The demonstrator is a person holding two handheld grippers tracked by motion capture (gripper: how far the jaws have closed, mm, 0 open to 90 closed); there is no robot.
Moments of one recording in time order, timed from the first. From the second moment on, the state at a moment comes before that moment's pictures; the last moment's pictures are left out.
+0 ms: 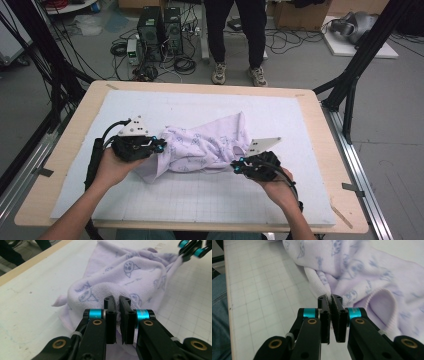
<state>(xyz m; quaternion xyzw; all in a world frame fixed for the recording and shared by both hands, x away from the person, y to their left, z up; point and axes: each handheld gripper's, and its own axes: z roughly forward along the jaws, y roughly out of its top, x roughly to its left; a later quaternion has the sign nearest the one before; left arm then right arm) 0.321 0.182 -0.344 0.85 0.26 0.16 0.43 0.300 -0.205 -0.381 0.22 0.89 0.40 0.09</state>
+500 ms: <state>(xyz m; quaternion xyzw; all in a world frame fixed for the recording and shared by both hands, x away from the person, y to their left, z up) 0.325 0.176 -0.354 0.86 0.25 0.13 0.42 0.308 -0.207 -0.385 0.24 0.88 0.40 0.09</state>
